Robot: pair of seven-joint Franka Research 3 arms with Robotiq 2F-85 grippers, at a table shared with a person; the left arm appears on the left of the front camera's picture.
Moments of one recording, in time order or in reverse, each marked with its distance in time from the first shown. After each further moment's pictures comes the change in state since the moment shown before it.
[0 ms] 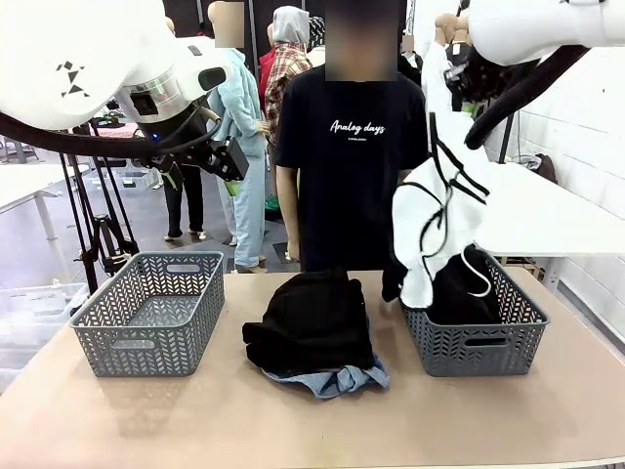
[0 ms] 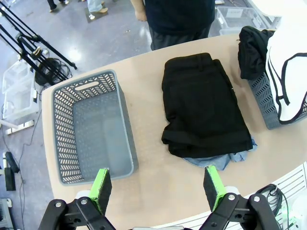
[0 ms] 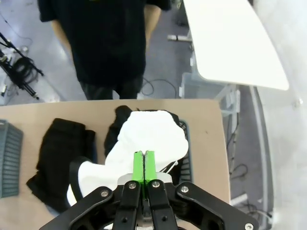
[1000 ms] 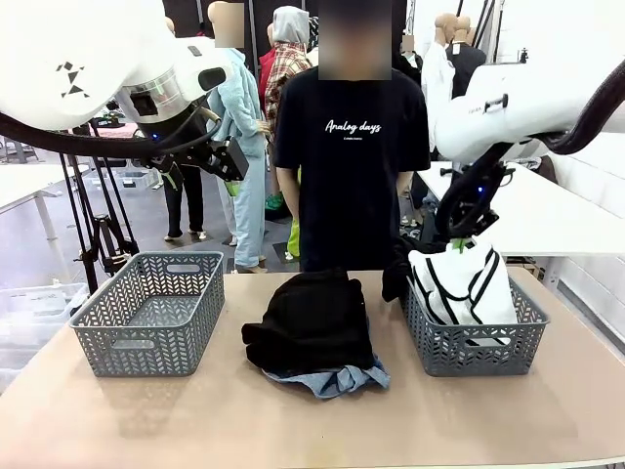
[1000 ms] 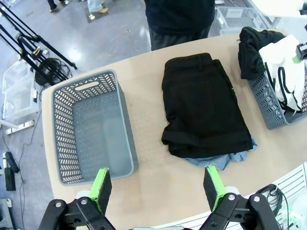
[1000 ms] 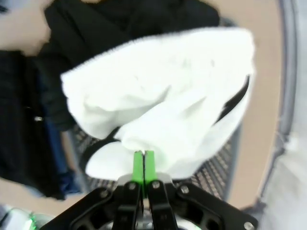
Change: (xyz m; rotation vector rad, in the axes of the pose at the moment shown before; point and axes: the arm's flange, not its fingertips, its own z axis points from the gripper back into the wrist) left arm 0.000 0.000 0.000 0.000 0.000 0.000; right arm -0.085 -0.019 -0.249 0.040 0.649 -0.066
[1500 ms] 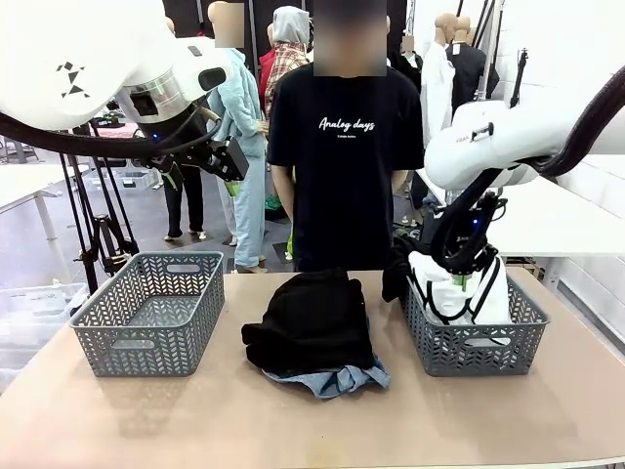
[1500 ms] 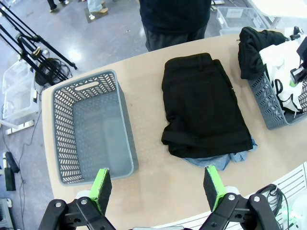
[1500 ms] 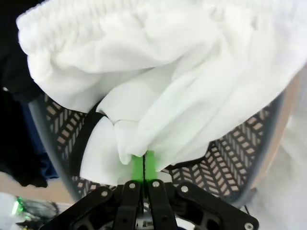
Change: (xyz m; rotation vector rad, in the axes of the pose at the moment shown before) left arm 0.000 0.000 0.000 0.000 0.000 0.000; right arm -0.026 0.017 -0.053 -0.040 0.188 0.040
